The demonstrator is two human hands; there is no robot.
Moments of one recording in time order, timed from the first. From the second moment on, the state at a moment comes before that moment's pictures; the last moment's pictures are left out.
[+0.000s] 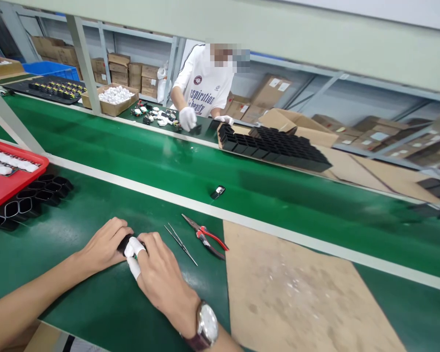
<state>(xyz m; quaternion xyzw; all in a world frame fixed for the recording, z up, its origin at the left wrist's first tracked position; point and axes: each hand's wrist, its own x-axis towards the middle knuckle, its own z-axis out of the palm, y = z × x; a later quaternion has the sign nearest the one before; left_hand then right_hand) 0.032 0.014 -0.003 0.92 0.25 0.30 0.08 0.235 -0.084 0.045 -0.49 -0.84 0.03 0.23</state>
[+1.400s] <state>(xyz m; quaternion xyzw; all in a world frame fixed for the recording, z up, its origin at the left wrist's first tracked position) 0.020 0.019 0.002 0.88 0.19 0.26 0.35 0.290 -0.085 -0.005 -0.61 -0.75 -0.10 0.23</state>
